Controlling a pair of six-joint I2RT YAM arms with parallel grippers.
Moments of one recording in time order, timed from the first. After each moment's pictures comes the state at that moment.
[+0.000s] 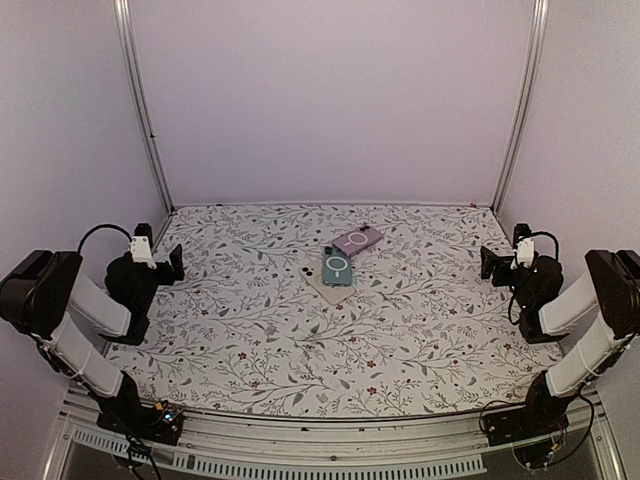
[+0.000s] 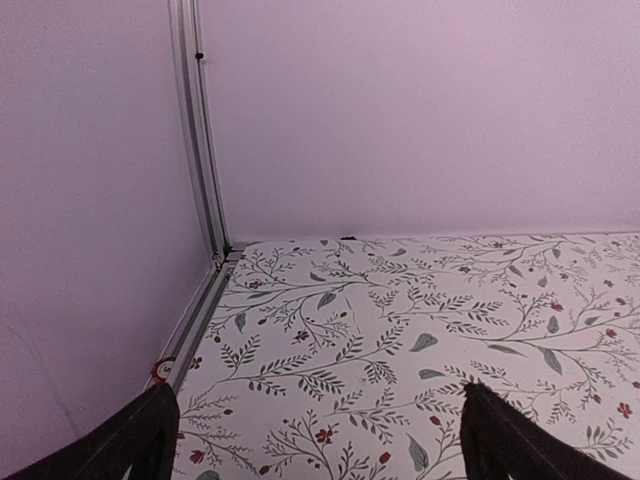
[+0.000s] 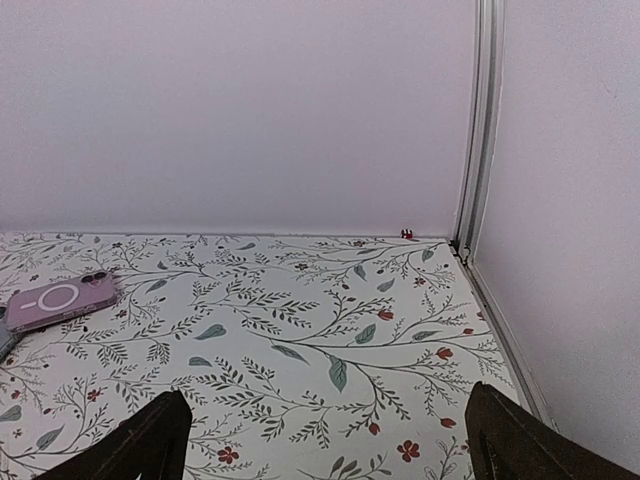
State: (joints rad) left arm -0.01 1.55 0.24 1.29 -0.09 0.06; right arm -0.03 1.55 0.25 1.24 -0.08 -0.01
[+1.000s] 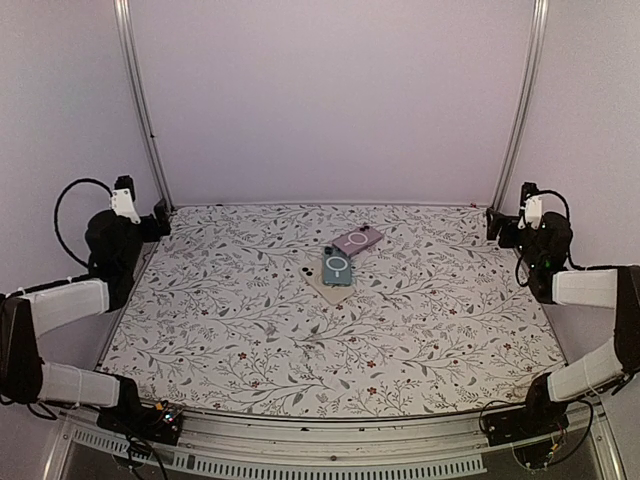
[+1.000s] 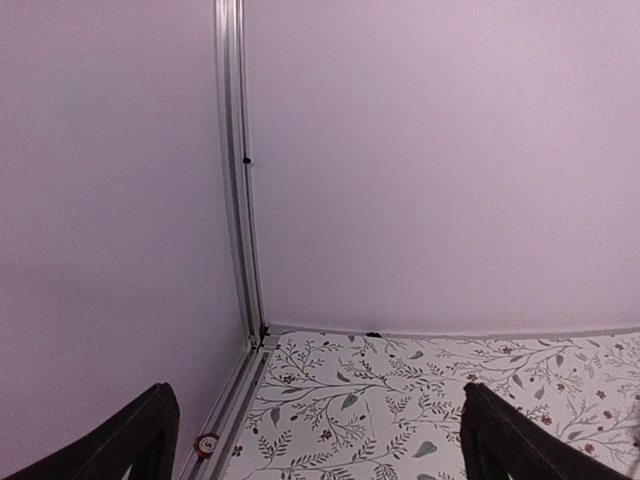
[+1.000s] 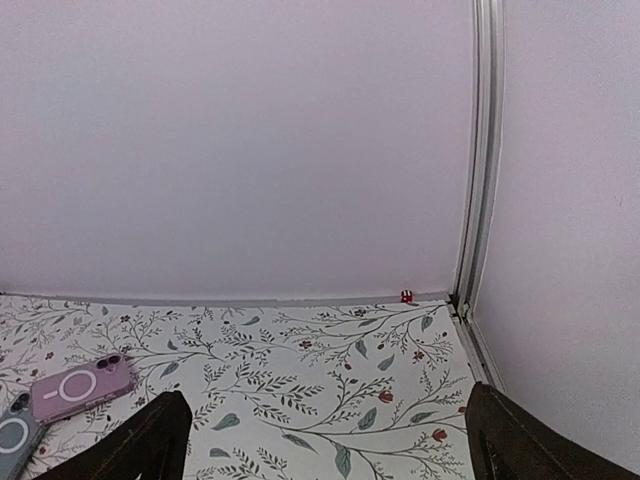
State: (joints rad) left arm -0.04 1.19 0.51 0.74 -0.19 0.03; right arm -0.03 1.34 0.52 0.79 -0.06 0.04
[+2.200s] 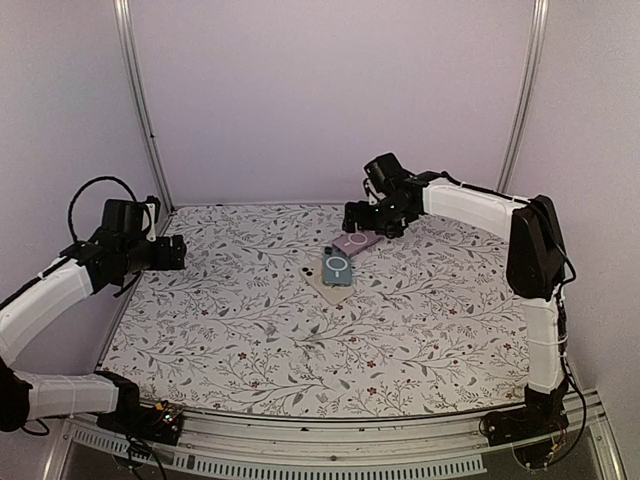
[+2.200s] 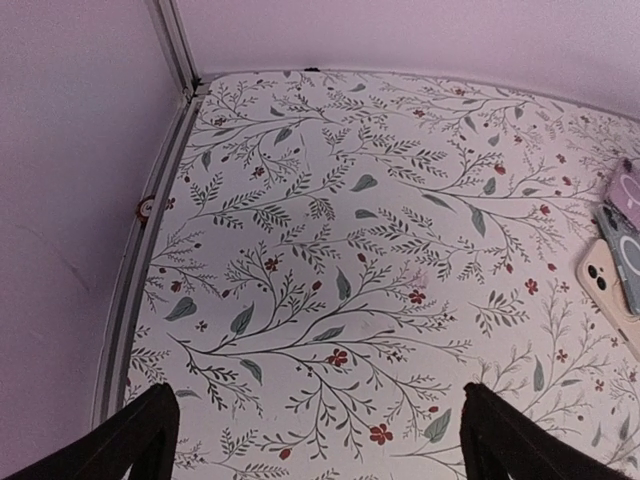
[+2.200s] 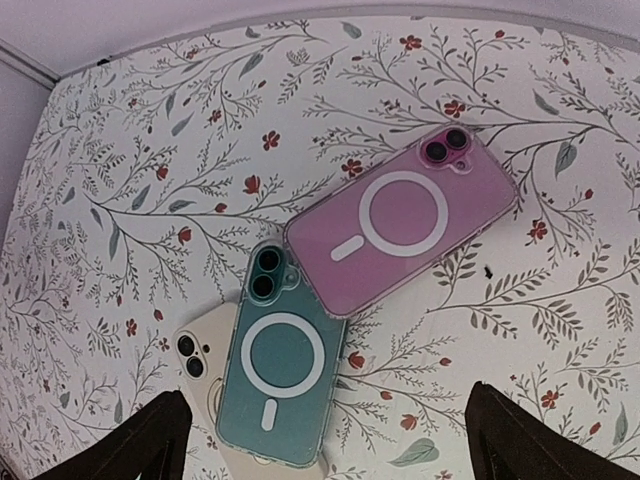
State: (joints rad) left arm -0.24 1.04 0.80 -0.41 -0.24 -0.16; right arm 0.60 2.13 1.87 -0.58 0.03 0.49
